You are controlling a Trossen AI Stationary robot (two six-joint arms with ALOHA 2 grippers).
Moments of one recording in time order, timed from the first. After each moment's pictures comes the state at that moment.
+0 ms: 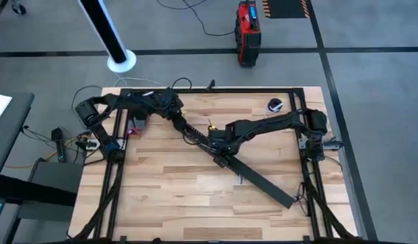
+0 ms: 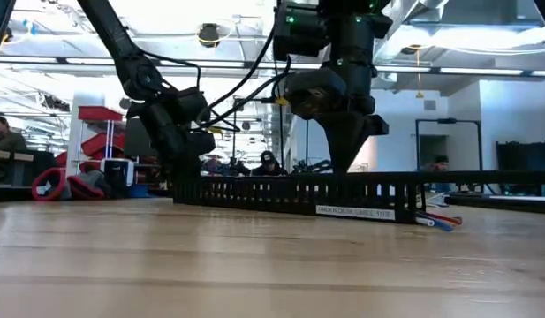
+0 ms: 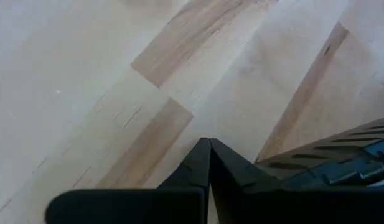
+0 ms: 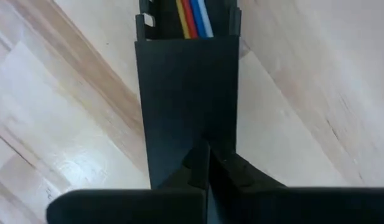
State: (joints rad) left arm 0.67 1.72 0.76 -0.16 0.22 -0.04; right arm -0.06 1.99 1.43 -0.86 -0.02 0.62
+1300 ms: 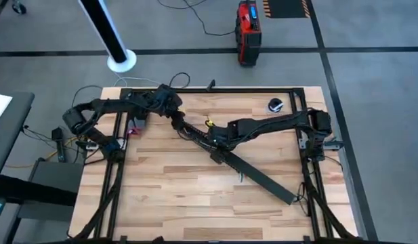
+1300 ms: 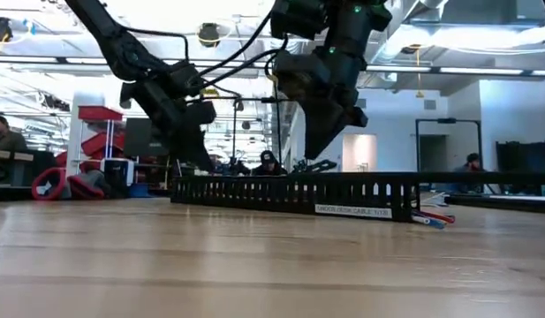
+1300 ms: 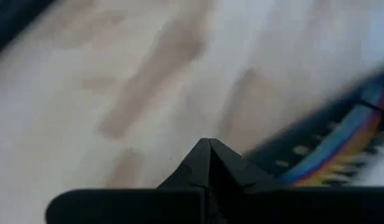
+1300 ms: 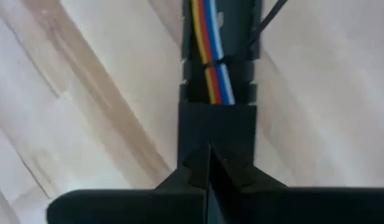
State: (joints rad) left arm 0.65 1.52 0.76 -0.13 0.34 0.12; right arm -0.01 1.90 1.43 -0.76 0.03 0.58
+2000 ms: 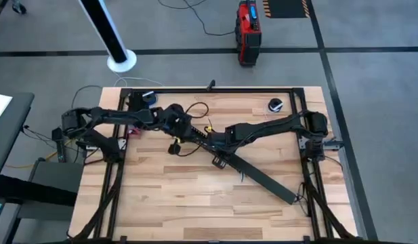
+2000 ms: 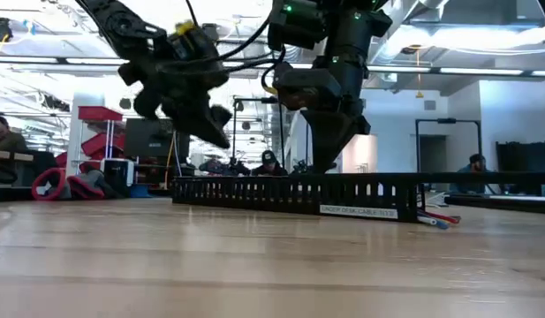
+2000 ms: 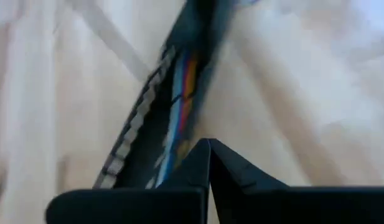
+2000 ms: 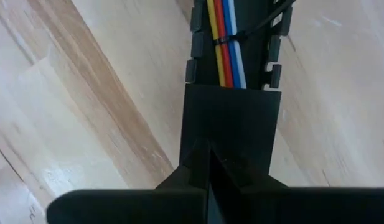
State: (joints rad) left arm 0.31 1.46 0.76 -0.10 0.49 0.51; right arm 0.01 1.94 1.43 -0.80 0.02 0.54
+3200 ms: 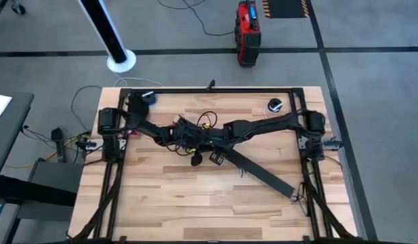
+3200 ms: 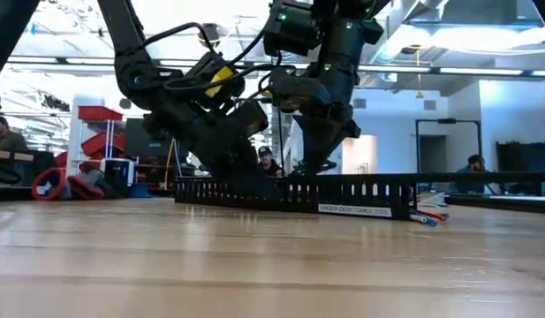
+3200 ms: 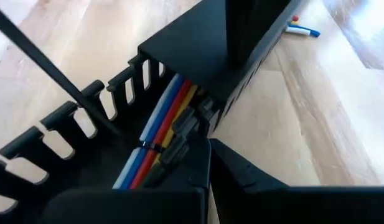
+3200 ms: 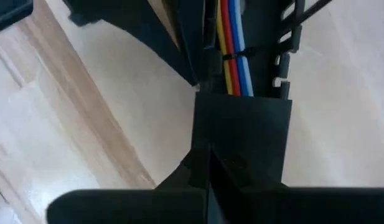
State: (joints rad) left arm 0.16 1.88 0.76 0.50 0.18 0.00; right arm -0.03 2.01 1.44 -0.74 0.03 0.49
